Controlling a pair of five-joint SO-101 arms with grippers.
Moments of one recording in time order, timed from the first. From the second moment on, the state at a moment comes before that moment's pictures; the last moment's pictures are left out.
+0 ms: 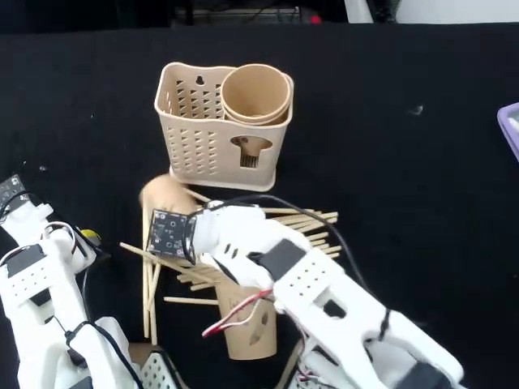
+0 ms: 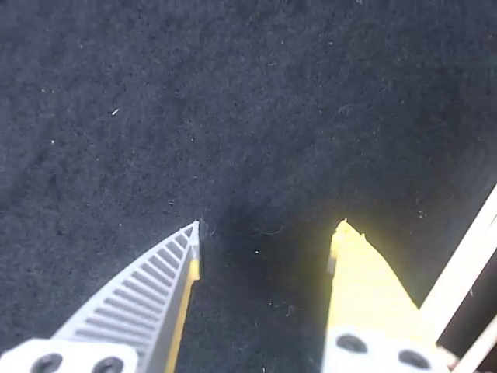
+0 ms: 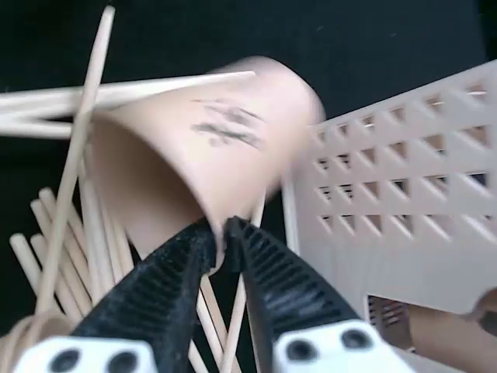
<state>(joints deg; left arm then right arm) -40.1 -44.1 68.4 48.8 1.1 -42.5 -38.5 61.0 30.2 43.2</state>
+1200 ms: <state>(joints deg) -40.1 -44.1 68.4 46.4 1.1 -18.1 -21.7 -20.5 77.0 12.2</state>
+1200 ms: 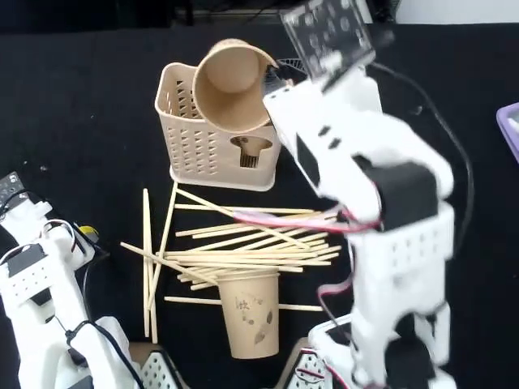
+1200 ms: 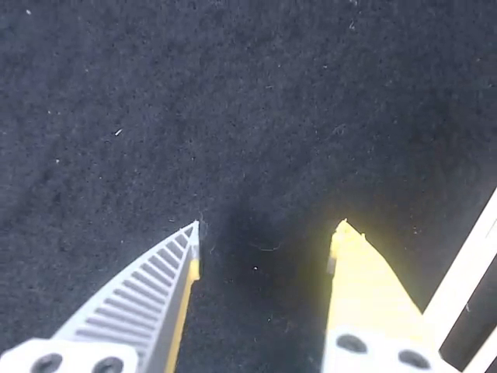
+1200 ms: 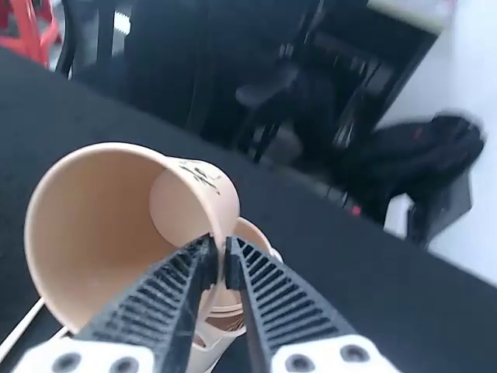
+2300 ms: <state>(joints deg) -40.1 -44.1 68.4 46.4 1.1 -13.5 15.3 -57.4 98.7 6.7</state>
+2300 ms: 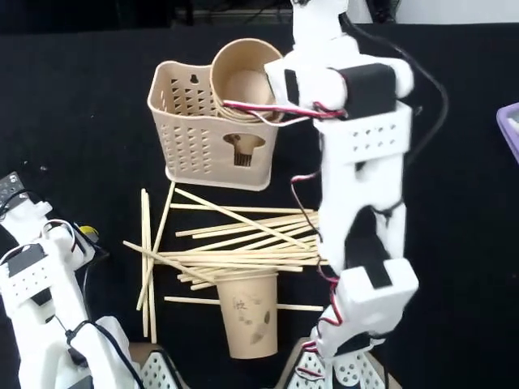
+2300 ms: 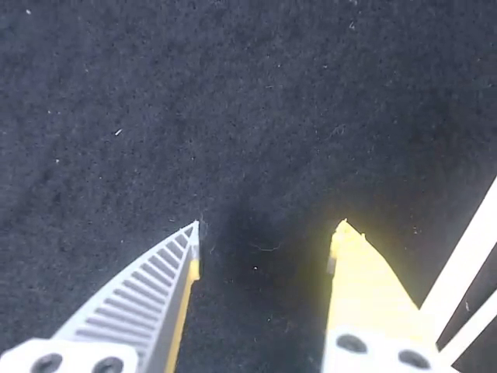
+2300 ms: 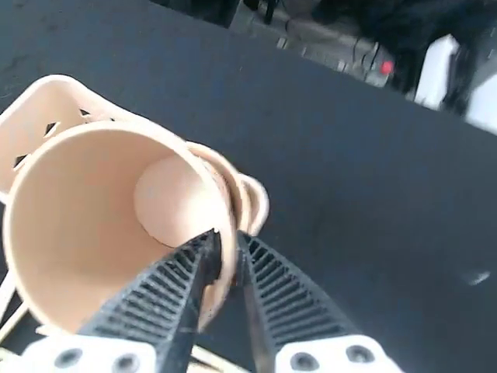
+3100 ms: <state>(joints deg) -40.1 -44.1 68.4 46.4 1.1 -14.9 -15.3 -44.2 99.4 5.6</state>
